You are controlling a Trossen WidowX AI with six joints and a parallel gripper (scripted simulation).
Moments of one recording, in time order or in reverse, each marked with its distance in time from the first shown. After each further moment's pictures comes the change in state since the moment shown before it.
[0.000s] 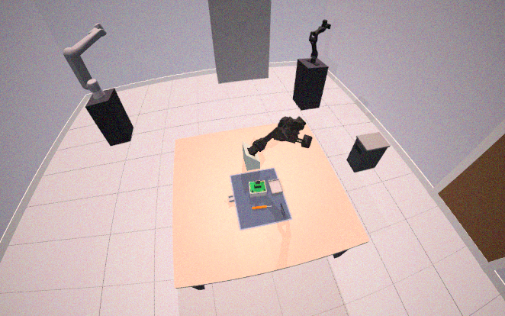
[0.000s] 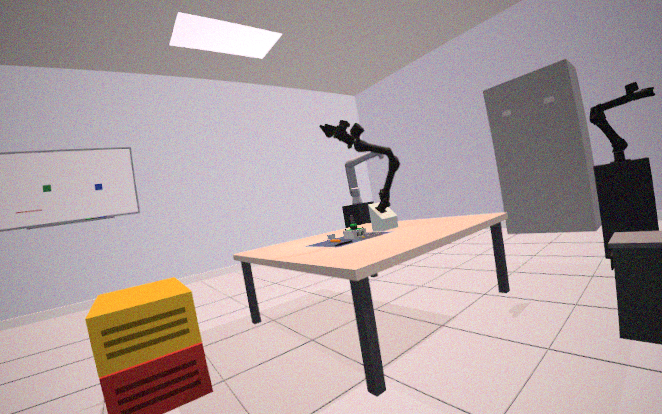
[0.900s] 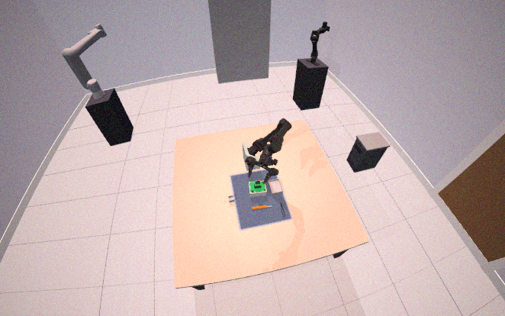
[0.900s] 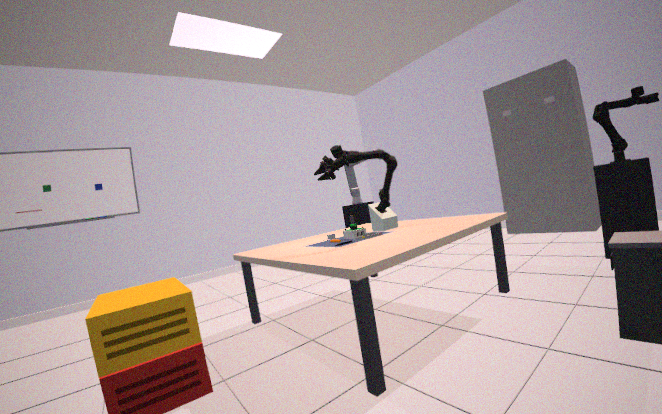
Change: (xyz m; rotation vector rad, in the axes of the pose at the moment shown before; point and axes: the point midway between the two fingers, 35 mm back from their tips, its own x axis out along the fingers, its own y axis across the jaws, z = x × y) arm -0.109 -0.096 -0.249 -0.268 1.007 -0.063
